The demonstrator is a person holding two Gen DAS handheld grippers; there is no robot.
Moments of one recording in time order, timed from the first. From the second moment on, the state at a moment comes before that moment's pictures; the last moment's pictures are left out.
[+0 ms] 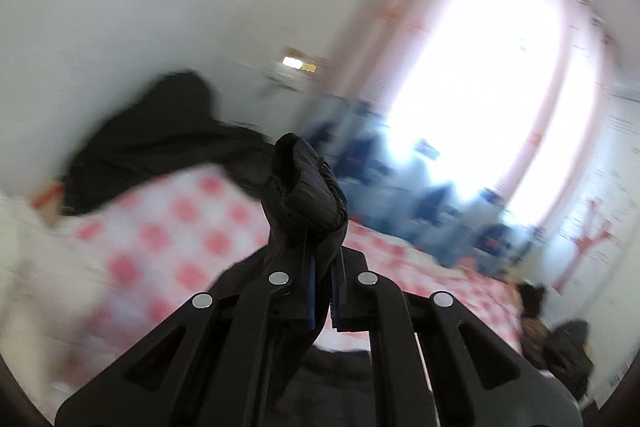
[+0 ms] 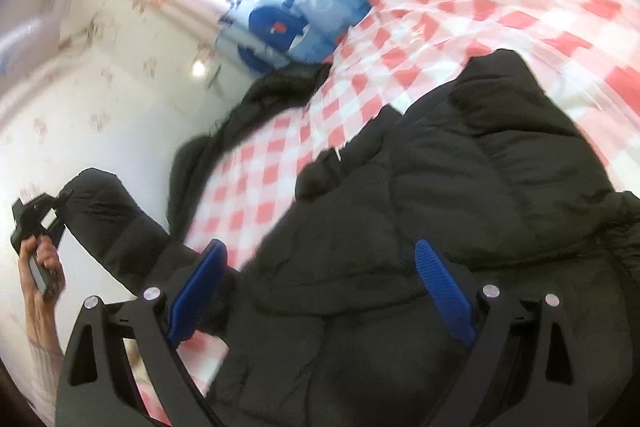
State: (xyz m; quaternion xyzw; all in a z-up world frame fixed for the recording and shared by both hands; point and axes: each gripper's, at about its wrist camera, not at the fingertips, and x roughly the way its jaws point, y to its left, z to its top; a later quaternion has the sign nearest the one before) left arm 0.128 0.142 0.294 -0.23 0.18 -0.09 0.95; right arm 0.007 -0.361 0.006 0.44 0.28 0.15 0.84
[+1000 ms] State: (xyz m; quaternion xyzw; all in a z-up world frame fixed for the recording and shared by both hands) left arm 0.145 -0.215 -0.058 -0.06 0.54 -0.34 0.76; right arm -0.004 -0.463 -0.042 0.64 0.23 0.13 0.72
